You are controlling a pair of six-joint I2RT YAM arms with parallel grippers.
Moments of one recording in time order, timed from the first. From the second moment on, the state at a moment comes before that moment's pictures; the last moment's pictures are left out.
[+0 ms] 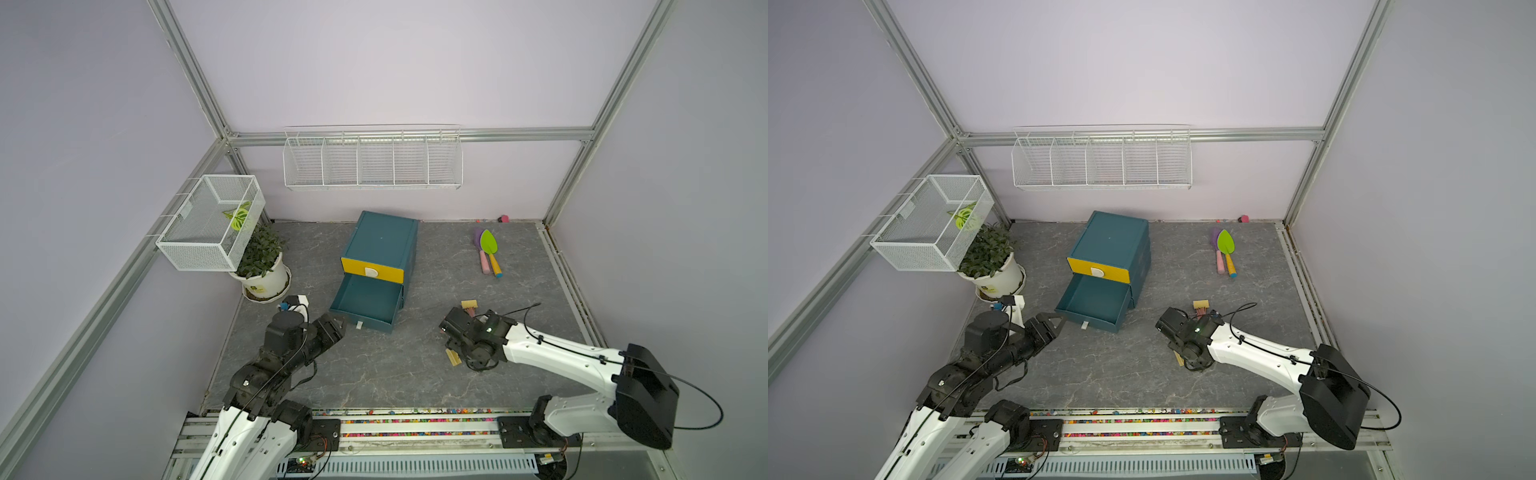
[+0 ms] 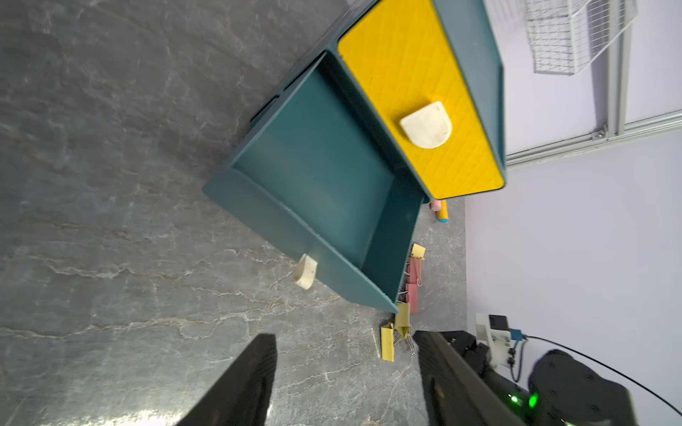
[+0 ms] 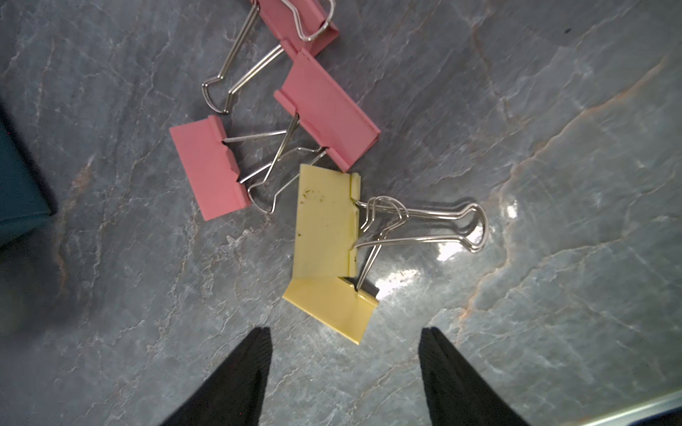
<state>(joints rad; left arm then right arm) -0.39 0.55 0.72 -0.72 0.17 -0.90 0.89 1.36 0.84 -0.84 0.22 1.54</state>
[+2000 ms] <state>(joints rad) -0.39 0.63 0.84 -0.76 0.14 -0.71 0.76 1.47 0.81 -0.67 0.10 1.57</state>
